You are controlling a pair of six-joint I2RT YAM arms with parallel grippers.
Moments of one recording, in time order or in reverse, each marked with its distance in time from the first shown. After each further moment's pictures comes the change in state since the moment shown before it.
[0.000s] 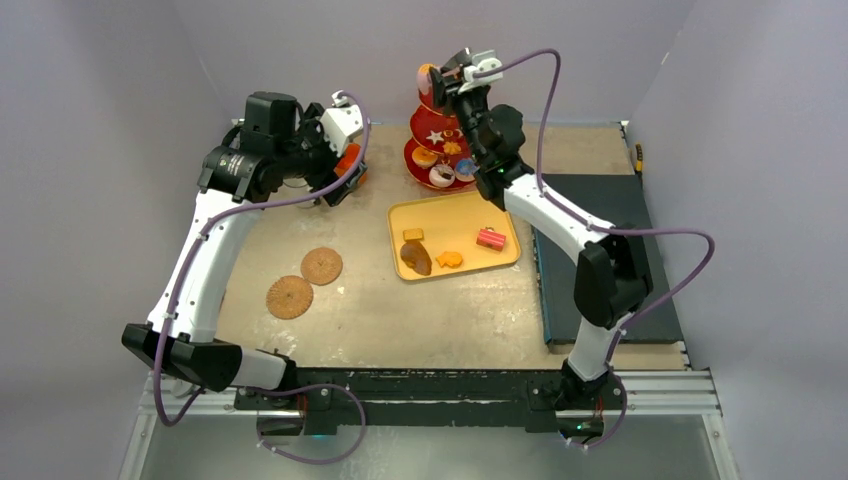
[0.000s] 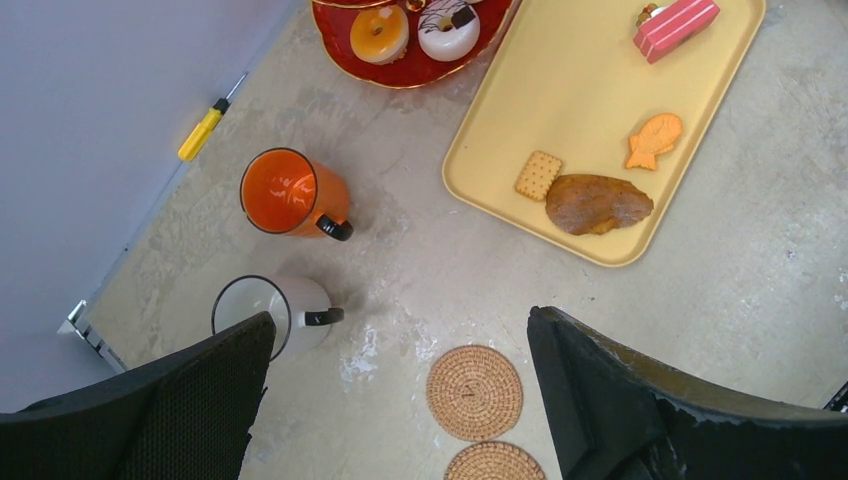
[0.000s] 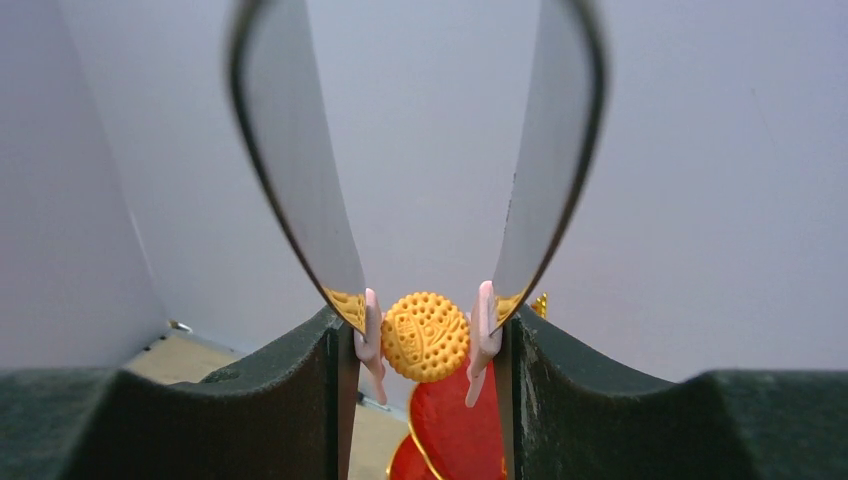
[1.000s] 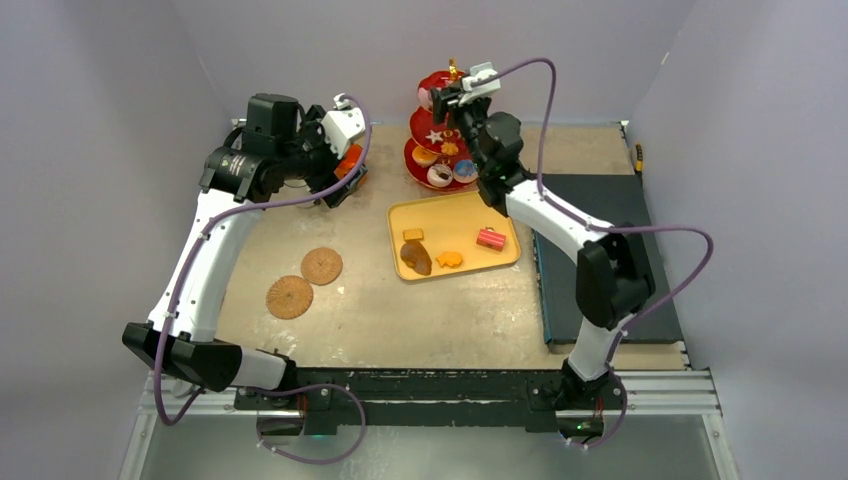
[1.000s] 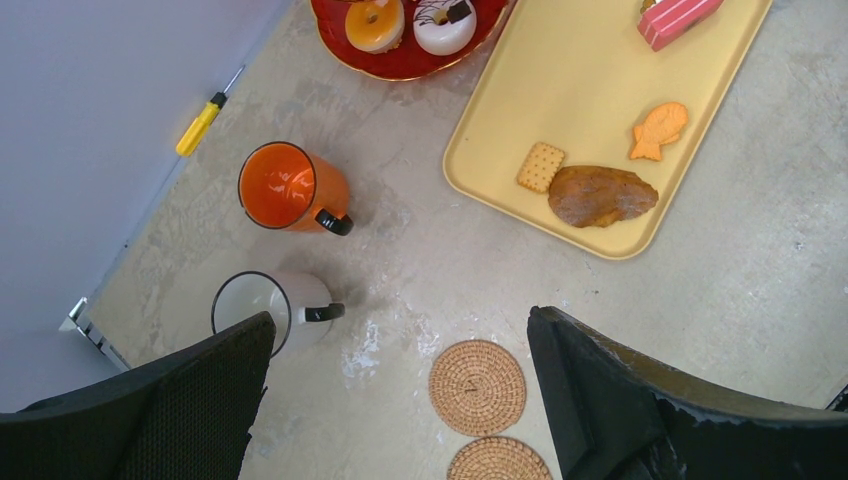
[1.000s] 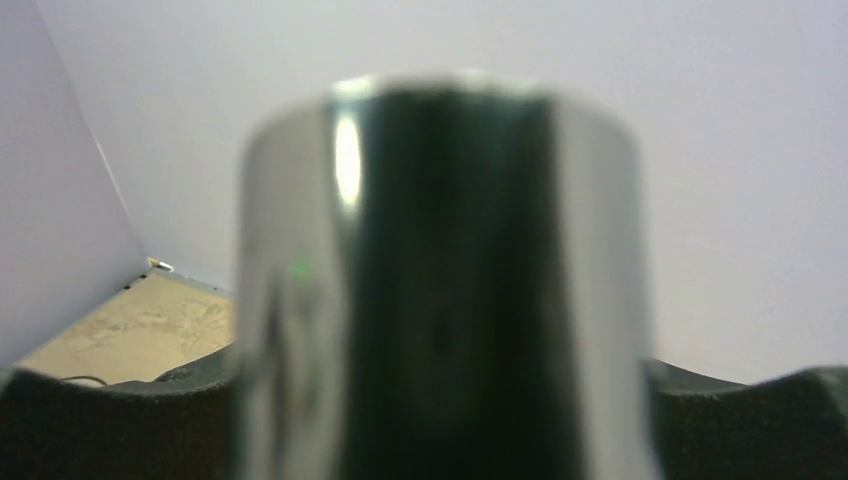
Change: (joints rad) left arm 0.000 0.000 -0.016 0.001 -0.006 0.017; right arm -0.037 0.054 -0.024 -0.048 0.002 0.011
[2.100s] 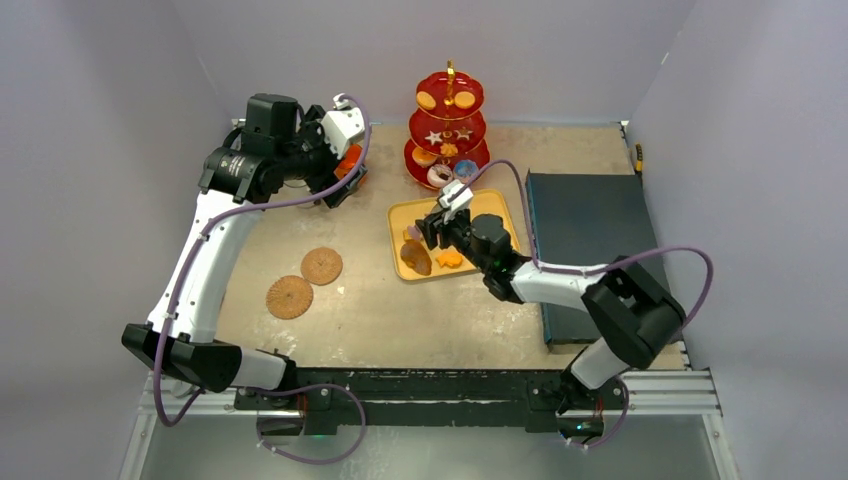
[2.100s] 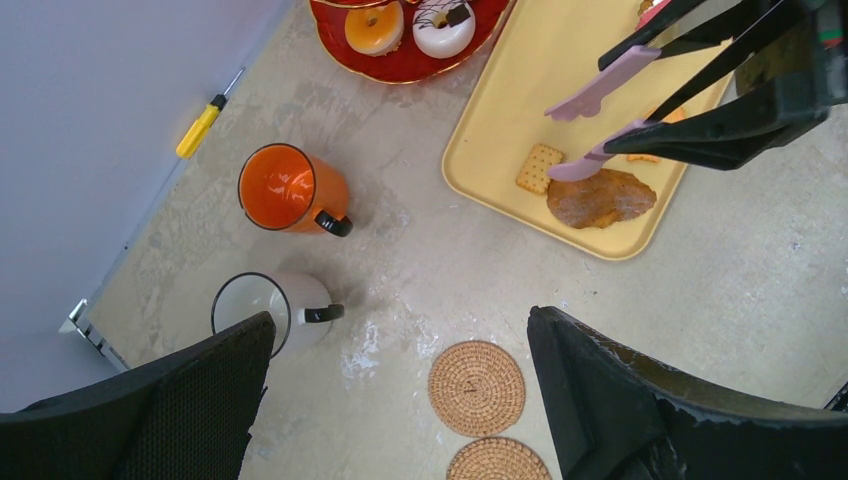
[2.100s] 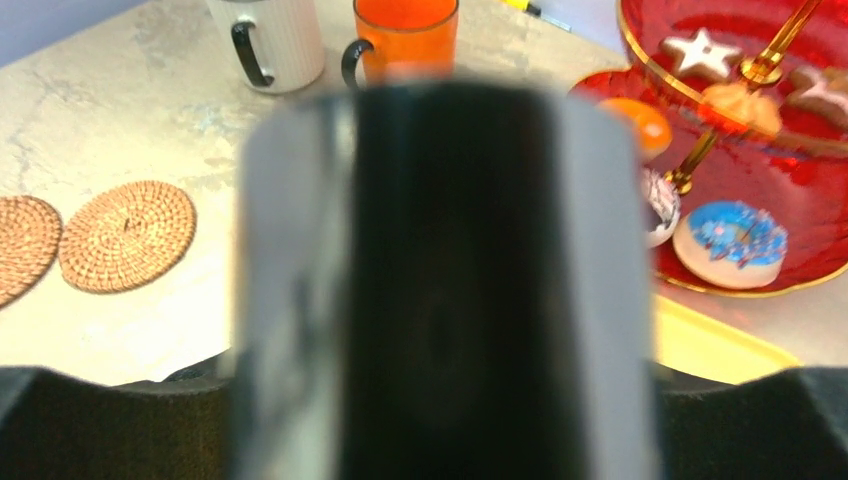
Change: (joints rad) left arm 0.000 -0.004 0.000 0.000 0.004 -0.001; right arm 0.217 -0.309 -0.777 0.082 -0.078 0.058
